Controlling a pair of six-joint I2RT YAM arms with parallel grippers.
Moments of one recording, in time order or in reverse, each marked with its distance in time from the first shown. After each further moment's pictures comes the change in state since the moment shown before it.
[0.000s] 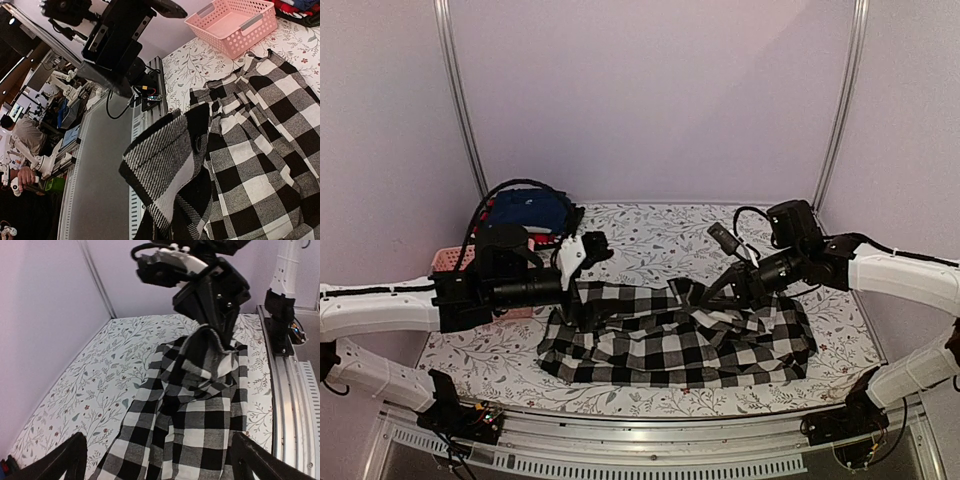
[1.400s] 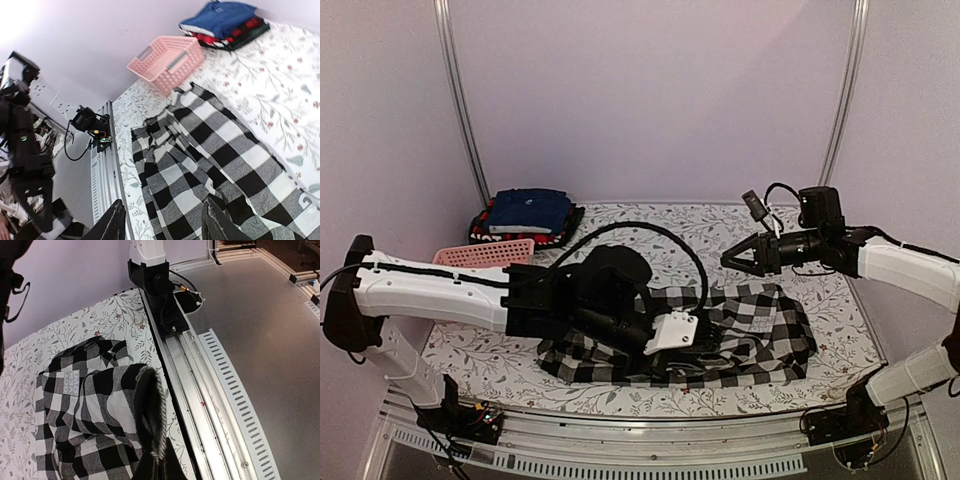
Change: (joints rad) left arm -0.372 0.435 0.457 -0.366 0.201 0.209; right arm -0.235 -0.016 -0.007 0.129 0.014 0.040
